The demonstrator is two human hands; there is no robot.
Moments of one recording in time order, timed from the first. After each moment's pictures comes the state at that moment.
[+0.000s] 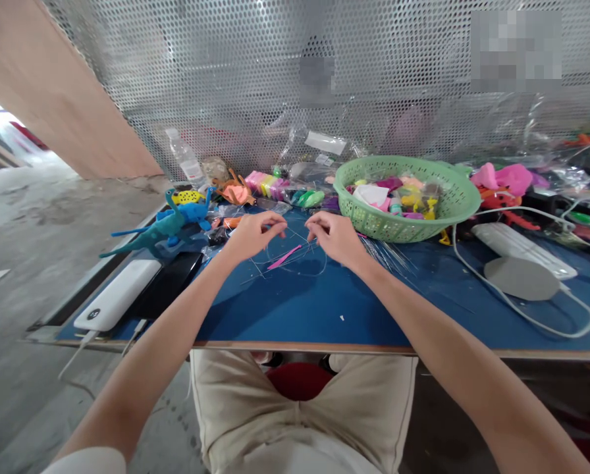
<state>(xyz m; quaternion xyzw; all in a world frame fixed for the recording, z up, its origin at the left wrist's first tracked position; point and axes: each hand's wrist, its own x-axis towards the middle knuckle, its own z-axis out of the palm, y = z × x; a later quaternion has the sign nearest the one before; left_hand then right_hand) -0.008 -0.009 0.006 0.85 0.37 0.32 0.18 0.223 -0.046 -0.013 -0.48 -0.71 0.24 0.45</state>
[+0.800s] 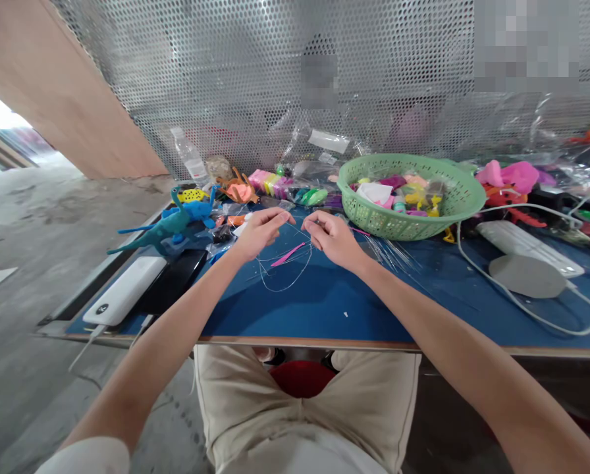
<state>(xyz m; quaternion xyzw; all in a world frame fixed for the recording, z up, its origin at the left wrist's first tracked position) 0.004 -0.014 0.000 0.73 0.31 0.40 0.47 0.207 -0.059 -0.010 -0.39 -0.69 0.37 0.49</state>
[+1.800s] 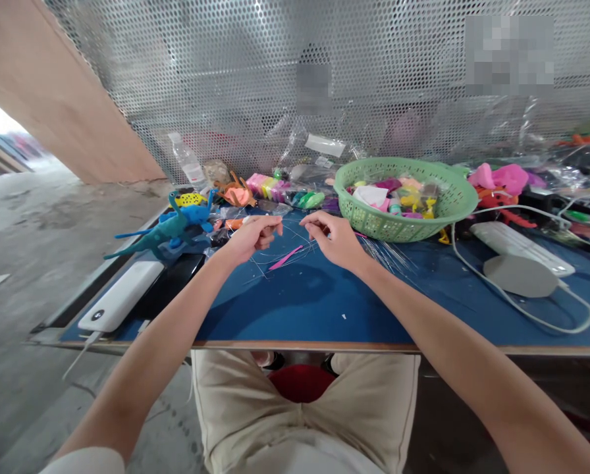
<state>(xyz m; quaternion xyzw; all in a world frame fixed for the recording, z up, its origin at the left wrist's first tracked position) -0.004 -0.013 0.013 0.66 0.38 0.33 0.55 0.216 -0.059 -0.006 -0.44 -0.74 0.20 0.47</state>
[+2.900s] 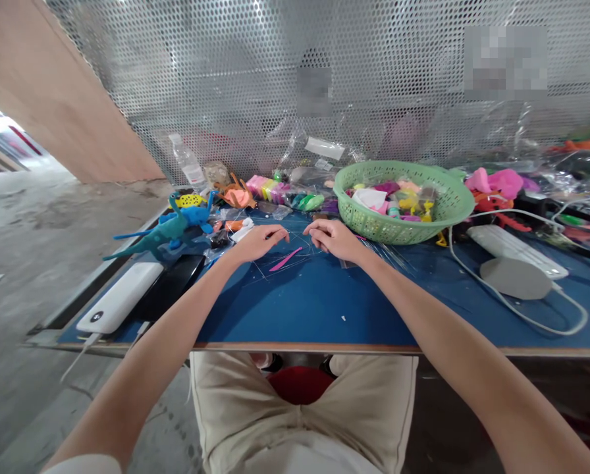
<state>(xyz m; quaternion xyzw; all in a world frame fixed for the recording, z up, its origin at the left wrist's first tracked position) -0.015 0.008 -0.013 0.86 0.36 0.25 0.26 0.238 -0.024 -0.029 -0.41 -0.74 0.37 0.39</state>
